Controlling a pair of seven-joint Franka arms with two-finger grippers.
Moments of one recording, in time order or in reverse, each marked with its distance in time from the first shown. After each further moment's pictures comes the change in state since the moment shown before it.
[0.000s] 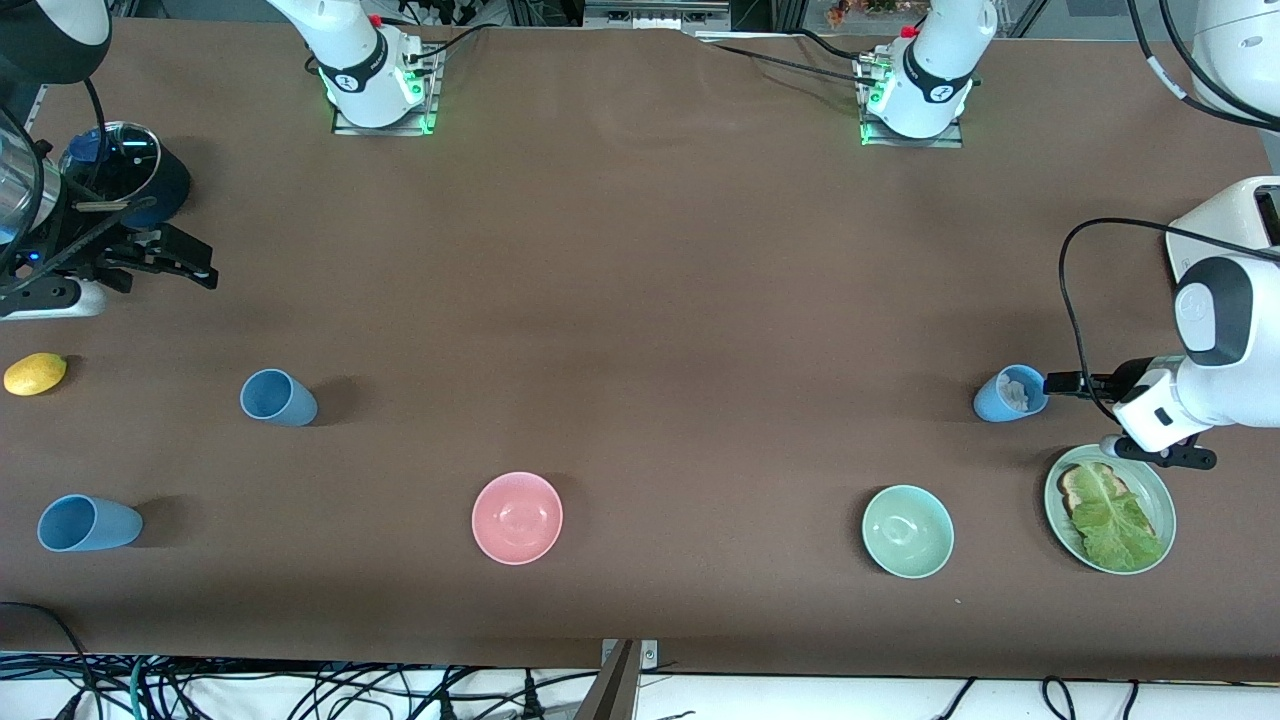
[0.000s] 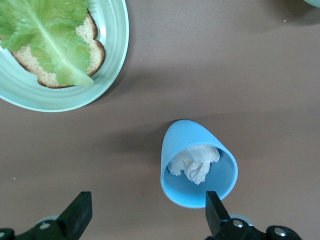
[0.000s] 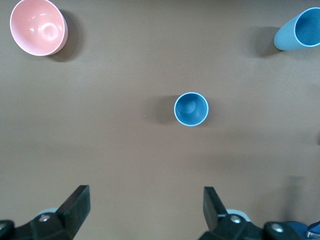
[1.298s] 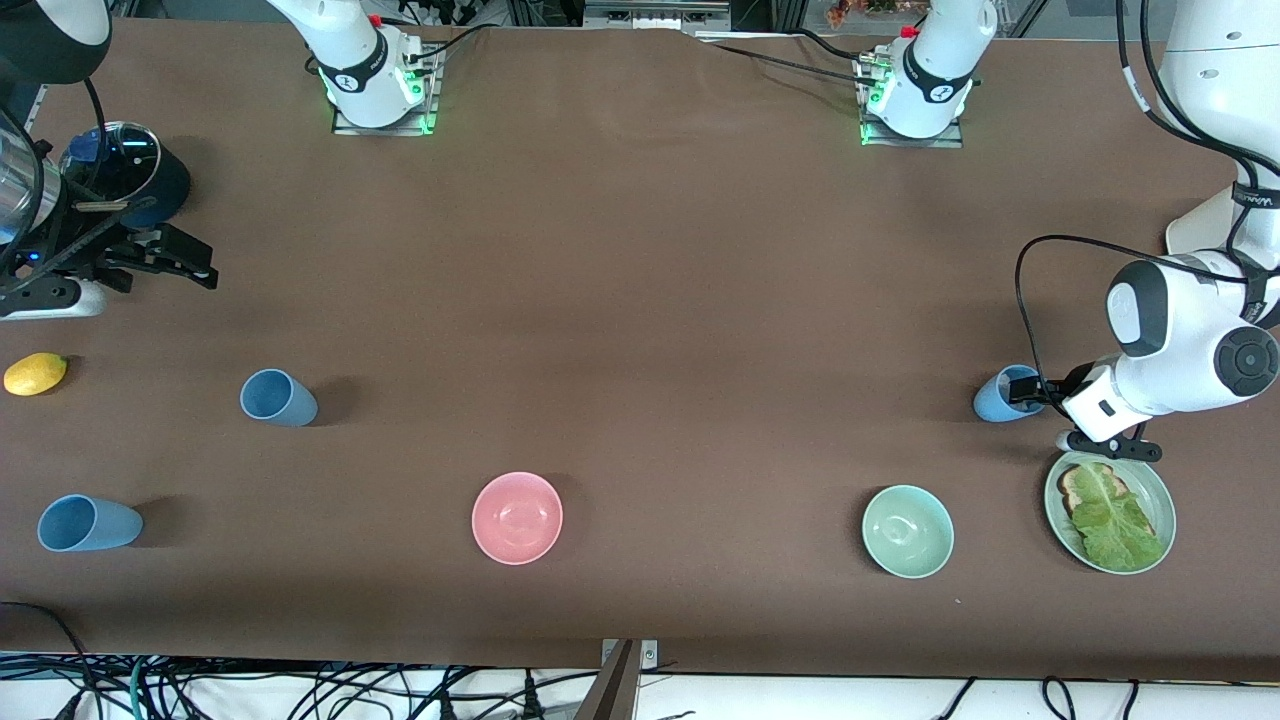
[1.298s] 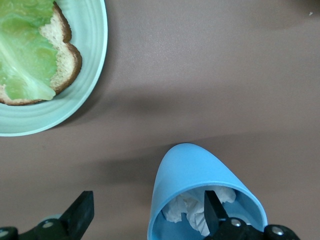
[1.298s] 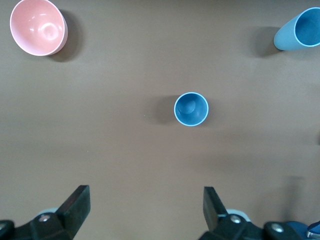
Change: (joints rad) left arm -0.007 -0.013 -0.002 -0.220 0.000 0.313 0.004; right arm 0.000 0.000 0.000 0.000 0.000 0.000 0.000
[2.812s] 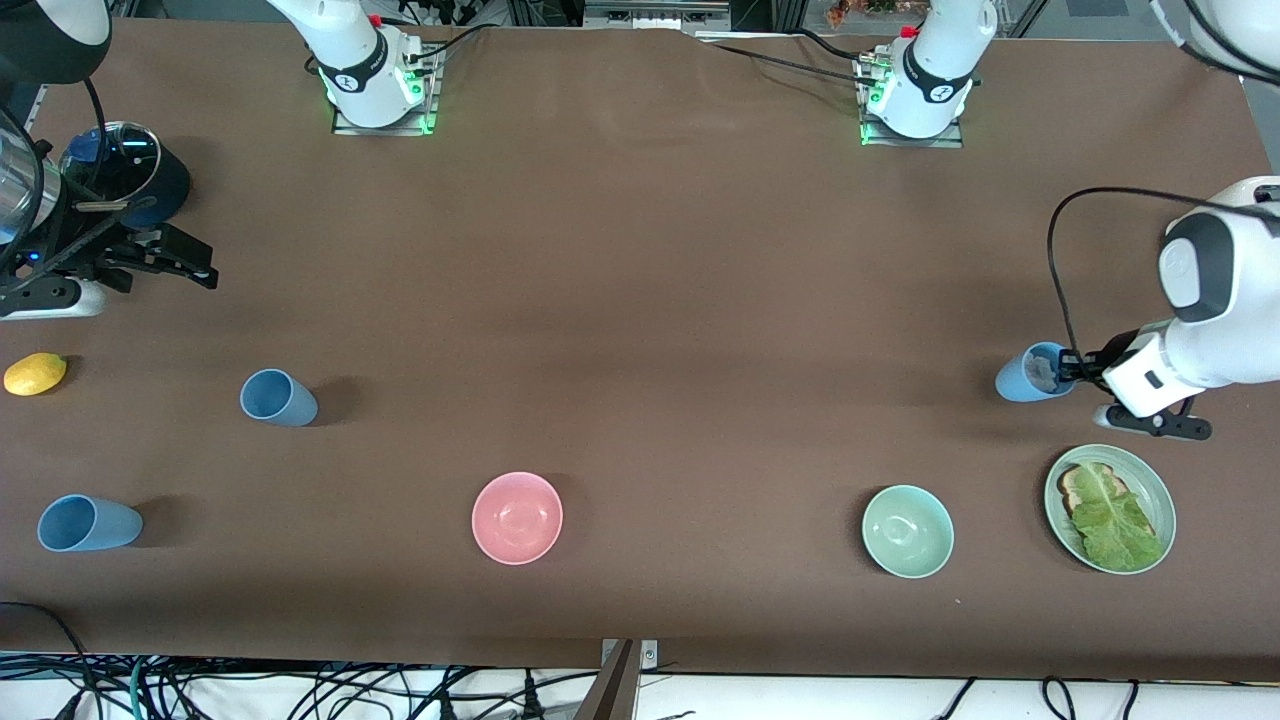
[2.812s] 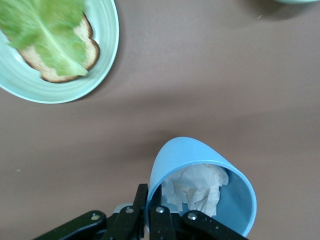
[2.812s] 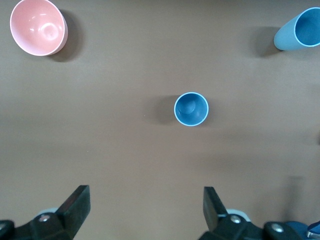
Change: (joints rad) left arm -0.007 -0.180 0.001 0.021 0.001 -0.218 0.007; right arm 0.000 0.000 0.000 0.000 0.000 0.000 0.000
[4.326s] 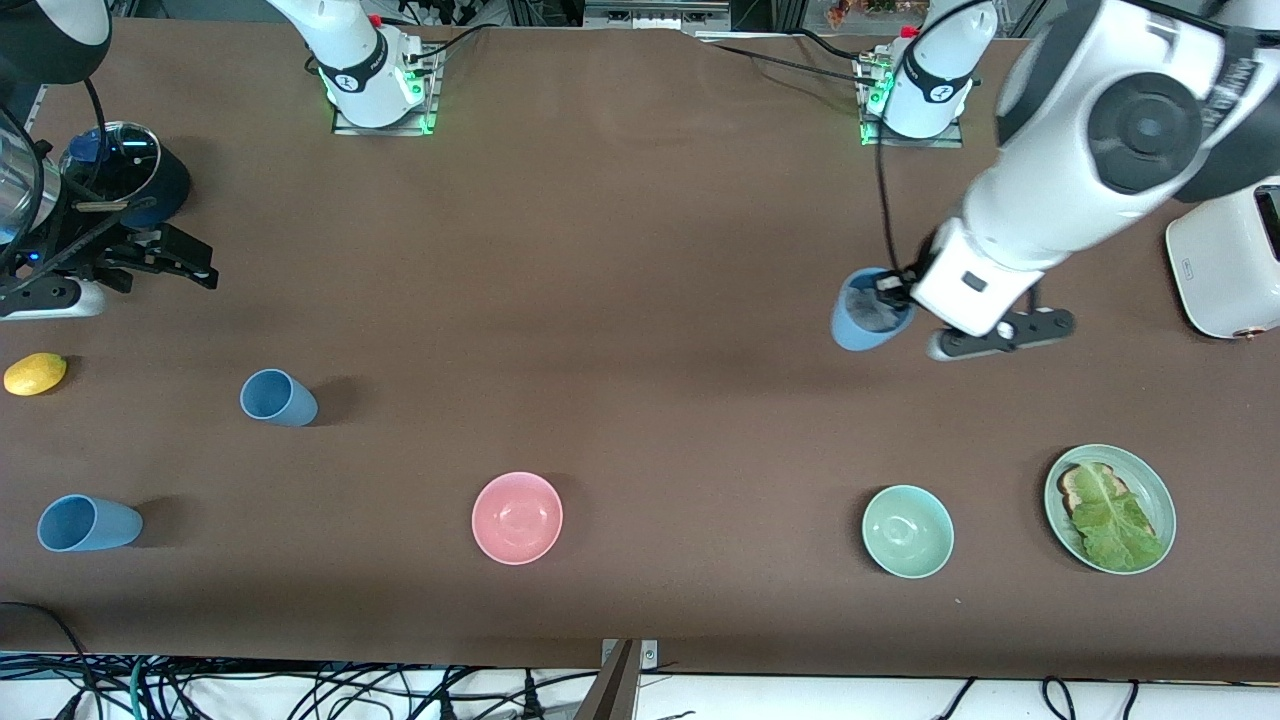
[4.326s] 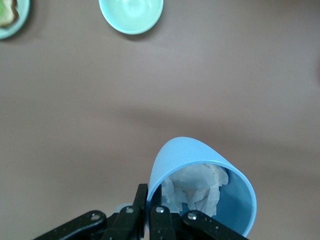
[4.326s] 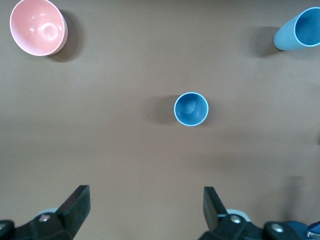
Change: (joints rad) left arm -0.267 -0.045 -0.331 0.406 -0.001 -0.427 -0.968; right arm 0.000 0.001 -0.001 0.000 0.000 0.000 0.000
